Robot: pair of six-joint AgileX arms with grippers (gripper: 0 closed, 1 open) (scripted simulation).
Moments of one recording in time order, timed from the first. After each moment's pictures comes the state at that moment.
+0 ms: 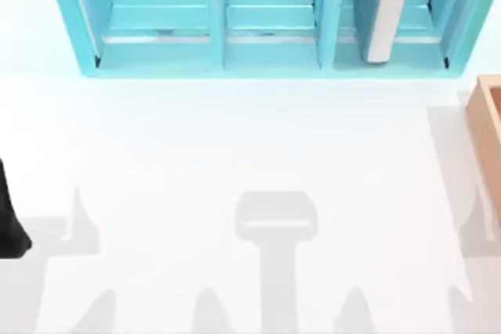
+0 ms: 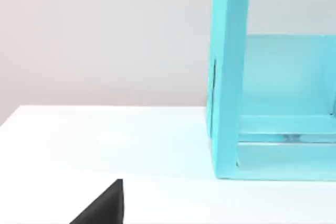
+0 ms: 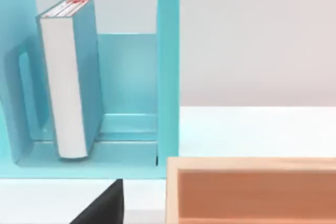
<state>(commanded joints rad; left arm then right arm) 0.00 0.00 0.00 0.00 0.00 0.00 0.00 0.00 0.00 0.00 0.00 0.00</state>
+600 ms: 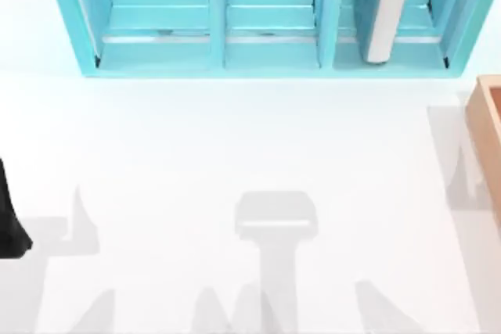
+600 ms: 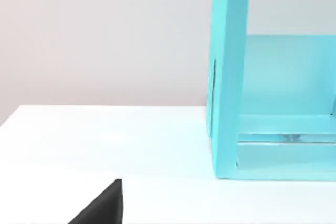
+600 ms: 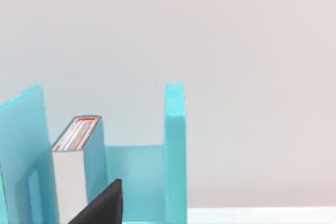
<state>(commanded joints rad) 0.00 0.00 0.00 0.00 0.00 0.00 0.07 0.37 0.21 0.32 0.07 0.02</state>
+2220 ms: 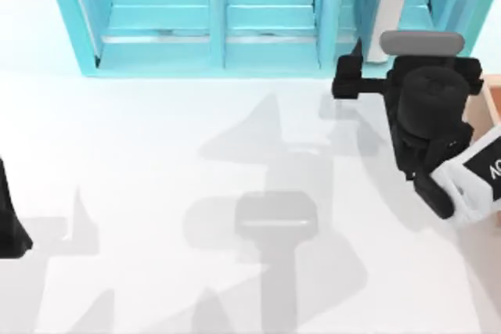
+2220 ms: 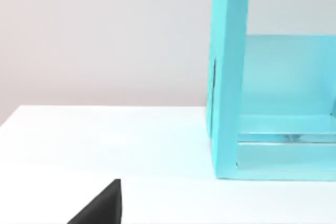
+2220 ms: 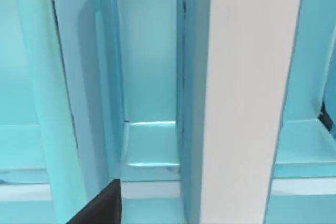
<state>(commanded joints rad) 0.00 0.00 0.00 0.00 0.00 0.00 0.44 2.14 0.85 1.17 0.50 0.07</state>
